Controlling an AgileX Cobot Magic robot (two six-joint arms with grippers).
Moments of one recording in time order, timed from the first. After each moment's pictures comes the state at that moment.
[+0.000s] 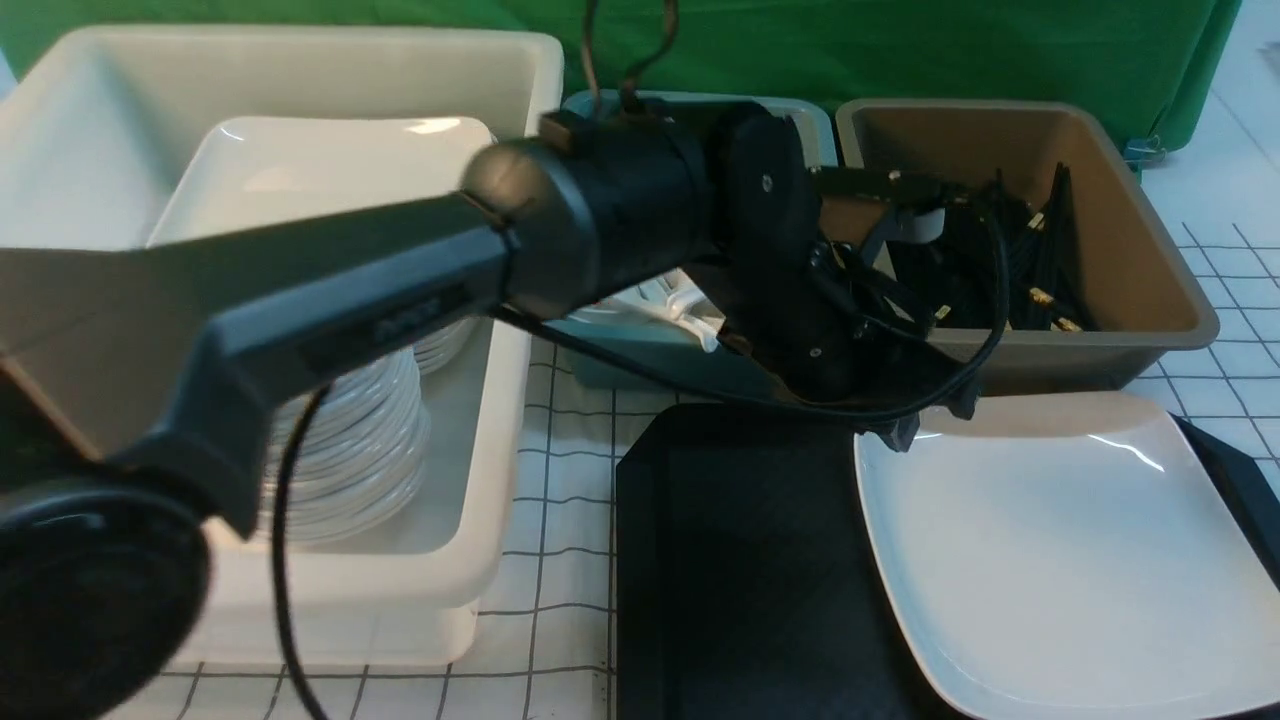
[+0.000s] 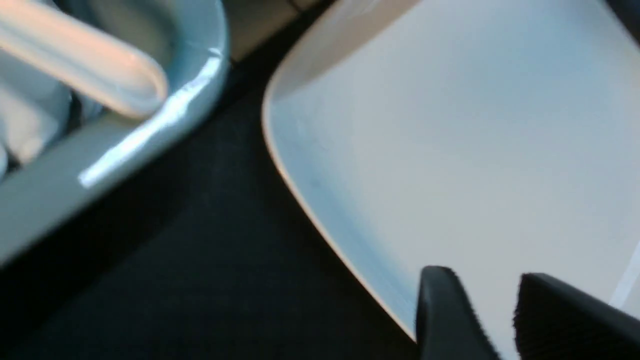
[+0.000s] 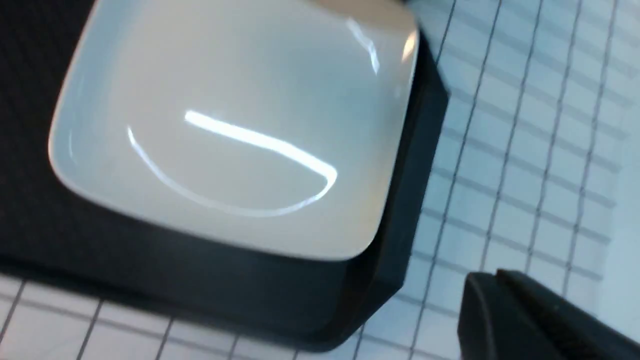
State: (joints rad) right arm 0.32 0.90 -1.01 -0.27 1.23 -0.14; left arm -0.72 2.13 -1.79 -0.33 0.78 0.03
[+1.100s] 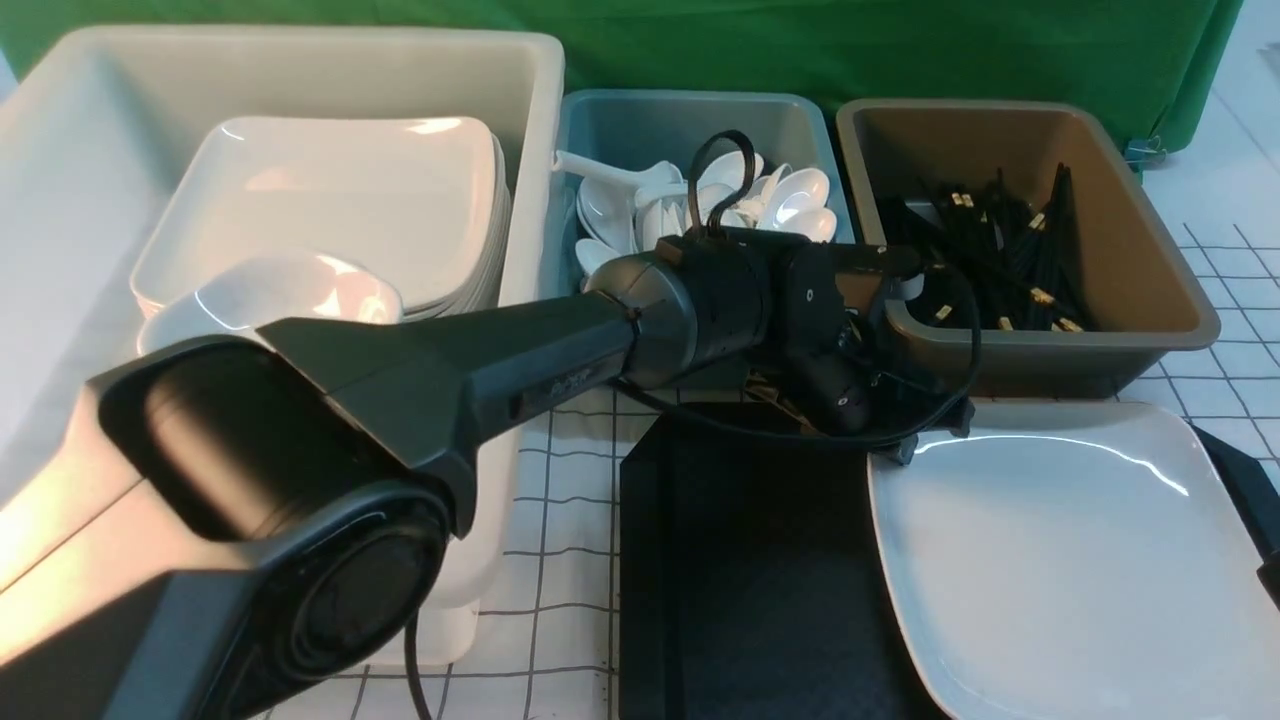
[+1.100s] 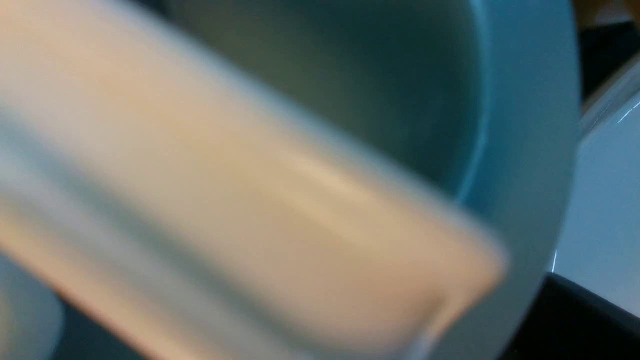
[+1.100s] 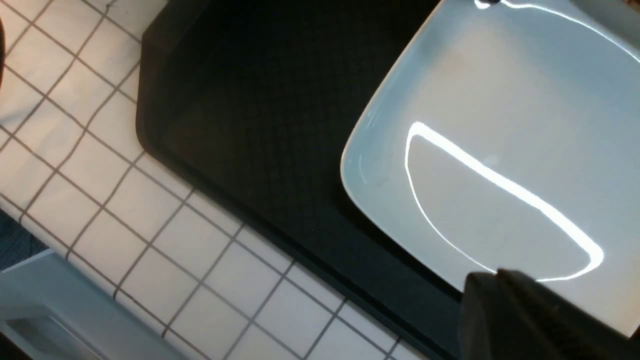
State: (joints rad) right arm 0.28 0.90 -0.98 0.22 1.21 -0.42; left arm -0.72 2.37 -1.94 -0.33 0.64 -0.07
